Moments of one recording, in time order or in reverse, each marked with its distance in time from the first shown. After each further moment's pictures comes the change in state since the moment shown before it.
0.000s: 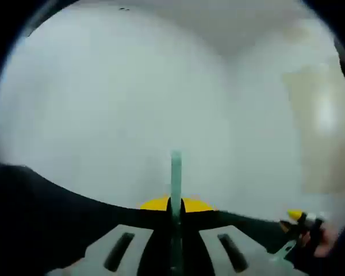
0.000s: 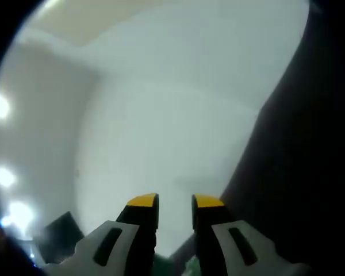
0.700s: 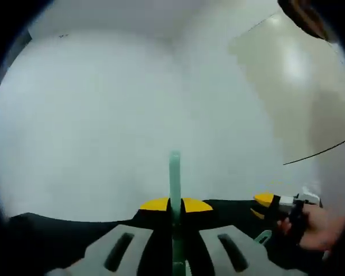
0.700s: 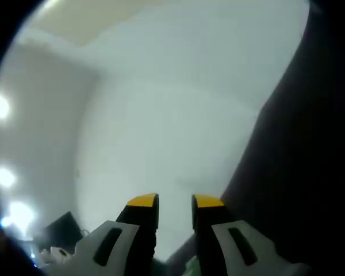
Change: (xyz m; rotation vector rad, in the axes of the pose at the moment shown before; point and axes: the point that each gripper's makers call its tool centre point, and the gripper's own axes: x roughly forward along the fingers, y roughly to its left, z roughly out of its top) left arm -0.033 -0.096 0.033 0.186 -0.061 -0.091; right arm -0.001 0.002 0.000 0.004 -0.001 0.007
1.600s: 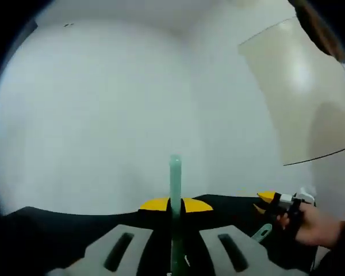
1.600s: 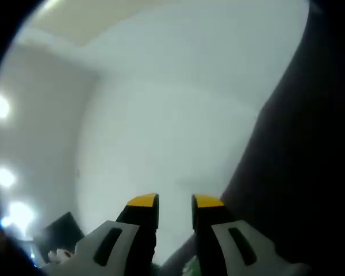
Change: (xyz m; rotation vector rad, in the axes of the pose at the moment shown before) left arm -0.018 0.035 0.009 -0.080 0.011 -0.046; right arm 0.001 -0.001 -0.001 -0.001 0.001 -0.004
